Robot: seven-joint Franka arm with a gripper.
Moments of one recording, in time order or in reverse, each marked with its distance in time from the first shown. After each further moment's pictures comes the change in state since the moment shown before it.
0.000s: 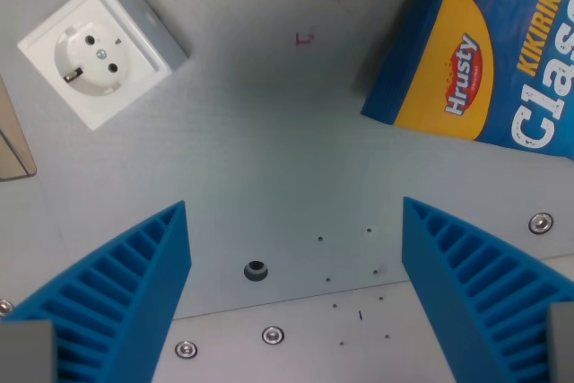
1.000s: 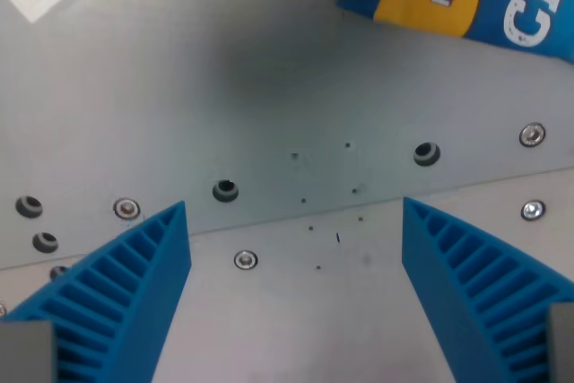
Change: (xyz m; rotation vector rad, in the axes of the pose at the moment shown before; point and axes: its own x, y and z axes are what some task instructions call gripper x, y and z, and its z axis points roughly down) arm -0.055 0.013 0.011 -0.018 -0.071 0.003
